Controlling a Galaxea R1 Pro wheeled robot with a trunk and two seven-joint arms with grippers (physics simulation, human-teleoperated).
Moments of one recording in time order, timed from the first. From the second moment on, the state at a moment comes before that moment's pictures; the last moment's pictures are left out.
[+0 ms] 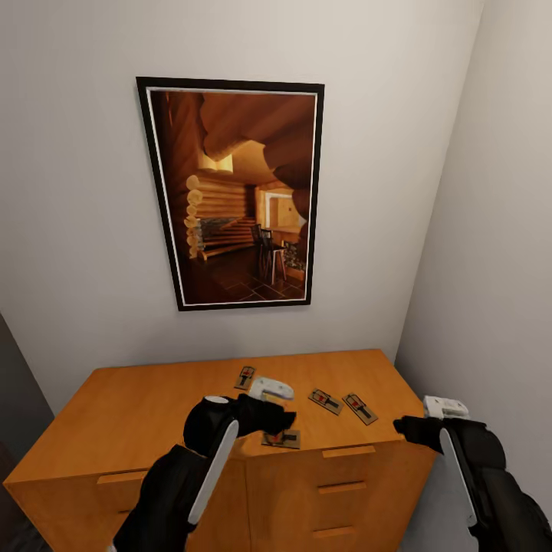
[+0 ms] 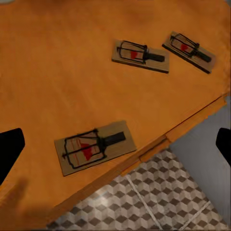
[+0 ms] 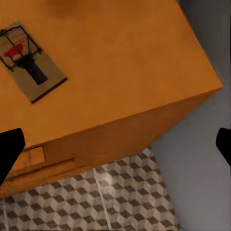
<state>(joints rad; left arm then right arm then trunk) -0.42 -0.17 -0.36 -1.49 0.07 1.04 -0.08 -0.32 -0.06 -0.21 -1.49 0.02 1.04 0.02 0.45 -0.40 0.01</state>
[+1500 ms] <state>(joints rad) -1.33 -0.02 -0.20 -0.36 0.17 0.91 -0.21 -1.20 0.09 -0.11 -0.47 0.17 0.97 -0.03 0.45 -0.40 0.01</state>
